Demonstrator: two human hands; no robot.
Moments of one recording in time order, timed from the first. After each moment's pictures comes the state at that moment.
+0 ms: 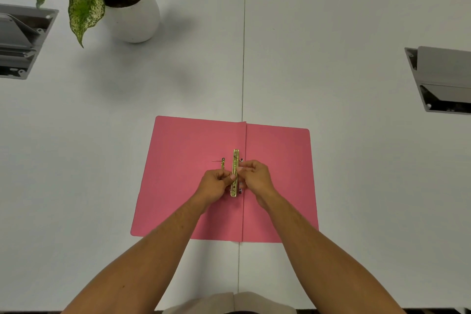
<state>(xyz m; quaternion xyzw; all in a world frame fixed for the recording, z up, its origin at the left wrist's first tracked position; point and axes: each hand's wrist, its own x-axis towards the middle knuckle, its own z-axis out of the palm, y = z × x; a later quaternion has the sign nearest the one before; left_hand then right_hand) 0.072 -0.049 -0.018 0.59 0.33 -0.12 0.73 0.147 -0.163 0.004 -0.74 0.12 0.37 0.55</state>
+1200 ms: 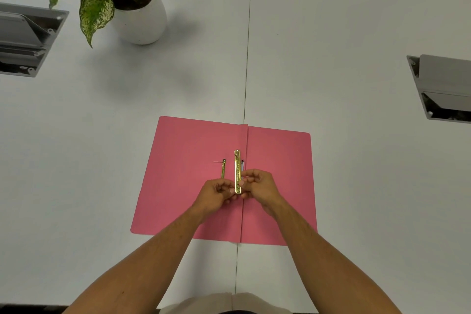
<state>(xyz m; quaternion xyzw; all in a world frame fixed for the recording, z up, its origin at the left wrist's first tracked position) 0.050 -0.060 -0.011 0.63 0.31 -0.12 0.71 0.140 -0.182 0.016 -0.72 0.07 0.41 0.55</state>
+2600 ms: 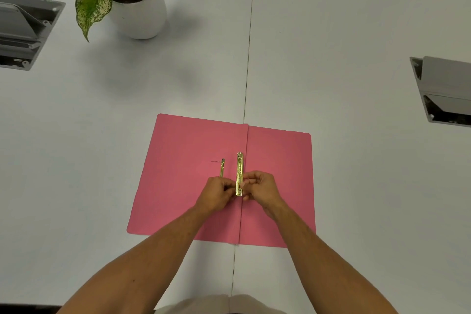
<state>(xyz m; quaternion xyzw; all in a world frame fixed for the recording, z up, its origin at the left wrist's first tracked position) 0.067 -0.059 -0.024 0.81 0.21 -0.12 0.54 0.144 -0.188 0.005 -0.75 0.08 0.40 0.52</state>
